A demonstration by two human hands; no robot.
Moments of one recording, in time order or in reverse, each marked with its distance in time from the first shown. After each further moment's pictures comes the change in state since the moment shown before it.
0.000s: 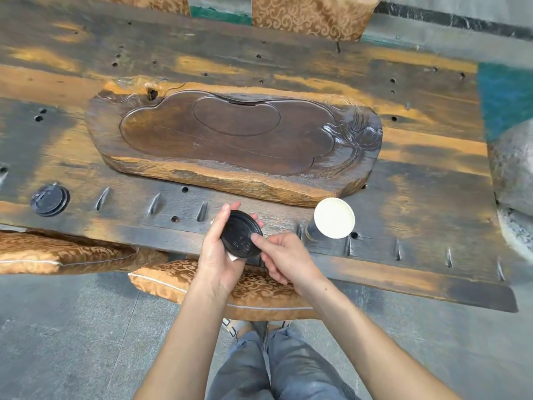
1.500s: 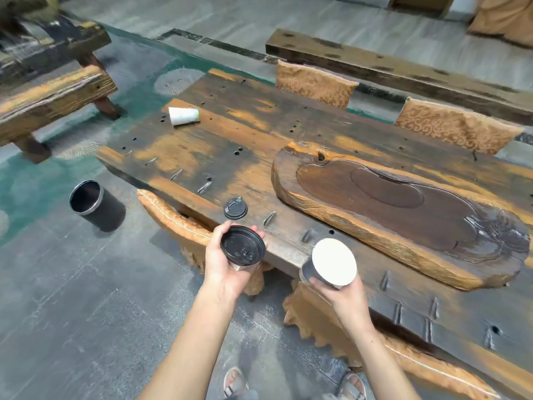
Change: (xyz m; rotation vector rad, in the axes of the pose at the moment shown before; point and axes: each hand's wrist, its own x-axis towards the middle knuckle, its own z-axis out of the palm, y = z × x) left_hand -0.161 0.258 -0.201 -0.303 0.160 0.268; right_hand -0.023 -0.001 0.248 -0.129 0.166 -0.495
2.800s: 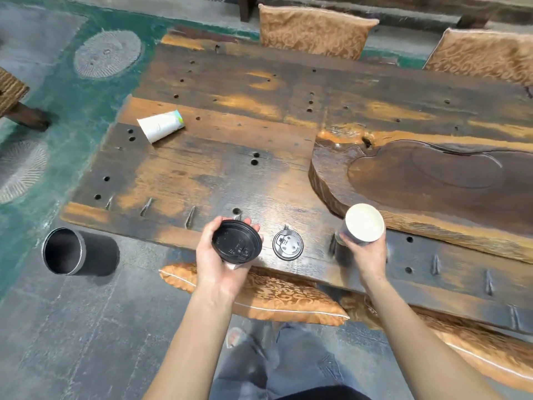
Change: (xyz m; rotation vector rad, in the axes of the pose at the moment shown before) left_hand 0.230 0.250 -0.006 0.158 -0.009 -0.179; right_hand 0.226 0.020 0.215 -0.074 0.546 0.310
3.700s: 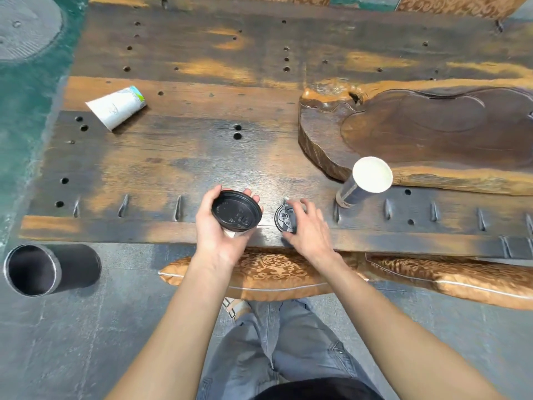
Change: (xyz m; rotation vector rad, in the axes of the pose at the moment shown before) left_hand 0.066 0.032 -0.014 0.107 -0.040 -0.217; right_hand -0.086 -0.016 0.118 -0.882 -0.324 -0.325
